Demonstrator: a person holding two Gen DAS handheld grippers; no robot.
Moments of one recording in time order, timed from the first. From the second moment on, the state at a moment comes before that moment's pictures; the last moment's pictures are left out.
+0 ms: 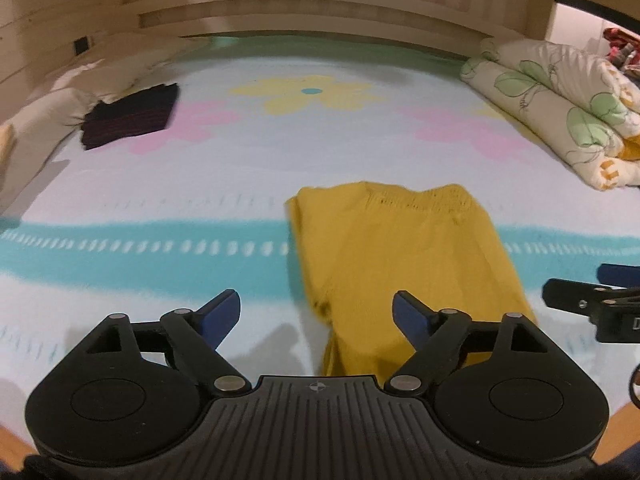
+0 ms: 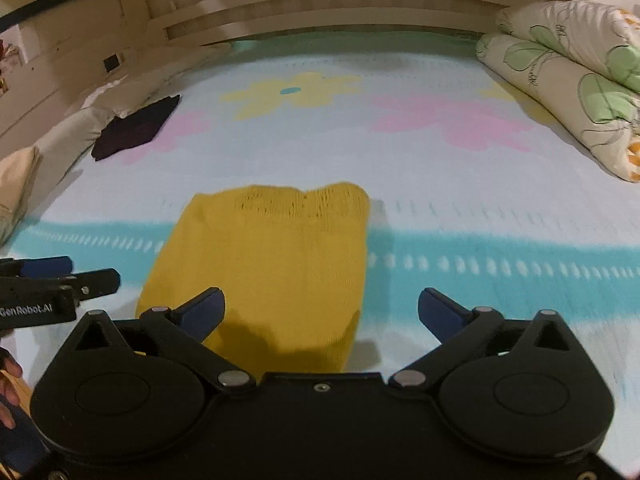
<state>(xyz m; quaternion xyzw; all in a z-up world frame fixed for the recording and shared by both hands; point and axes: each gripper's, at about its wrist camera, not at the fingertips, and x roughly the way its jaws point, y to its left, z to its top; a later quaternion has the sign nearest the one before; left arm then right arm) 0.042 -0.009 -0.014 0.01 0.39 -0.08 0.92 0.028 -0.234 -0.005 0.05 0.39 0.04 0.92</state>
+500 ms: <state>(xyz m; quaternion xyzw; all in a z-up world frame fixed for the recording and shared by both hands) 0.000 -0.016 -0.020 0.03 0.39 -0.07 0.92 -0.019 -0.221 -0.008 0.04 0.37 0.03 0.93</state>
